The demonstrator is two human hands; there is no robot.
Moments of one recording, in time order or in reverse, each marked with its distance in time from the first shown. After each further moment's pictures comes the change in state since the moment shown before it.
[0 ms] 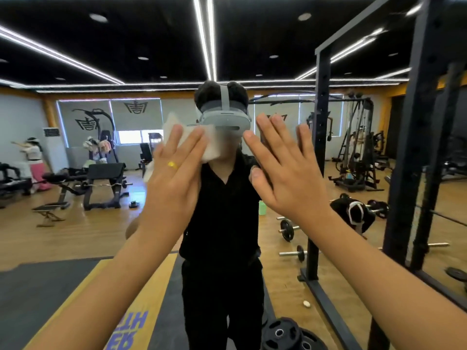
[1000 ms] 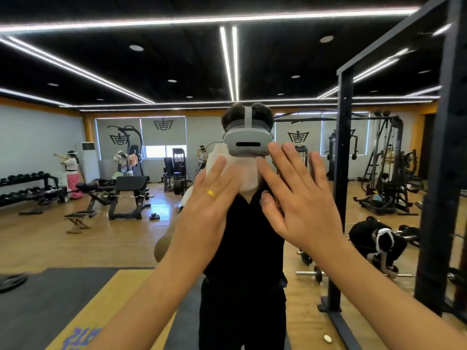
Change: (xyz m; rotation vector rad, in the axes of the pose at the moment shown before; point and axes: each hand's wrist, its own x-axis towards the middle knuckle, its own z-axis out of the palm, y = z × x) left_hand -0.001 0.022 0.016 0.011 -0.140 0.083; right_hand -0.002 0.001 0.000 0.050 0.022 0.004
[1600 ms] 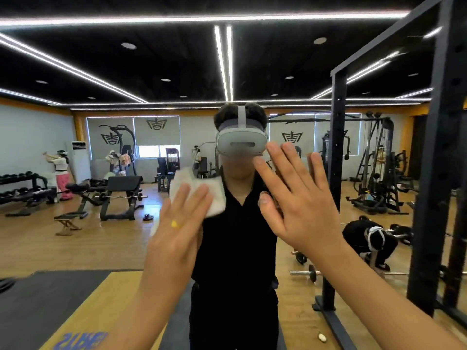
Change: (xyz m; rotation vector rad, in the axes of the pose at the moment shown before) left_hand -0.052 -0.013 -0.011 0.010 0.065 -0.138; right_hand -0.001 0.000 0.003 -0.003 0.011 0.012
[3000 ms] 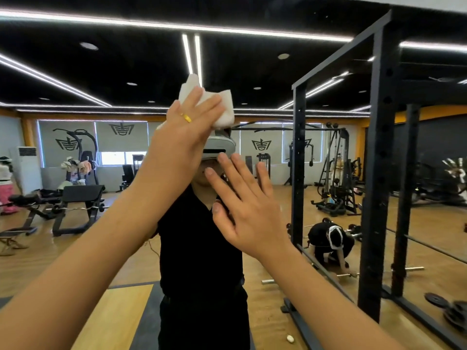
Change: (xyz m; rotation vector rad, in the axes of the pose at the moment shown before) left_hand 0.173 0.040 0.018 -0.070 -0.057 0.136; right_hand 0.002 -0.002 -0.006 0.131 0.009 0.012
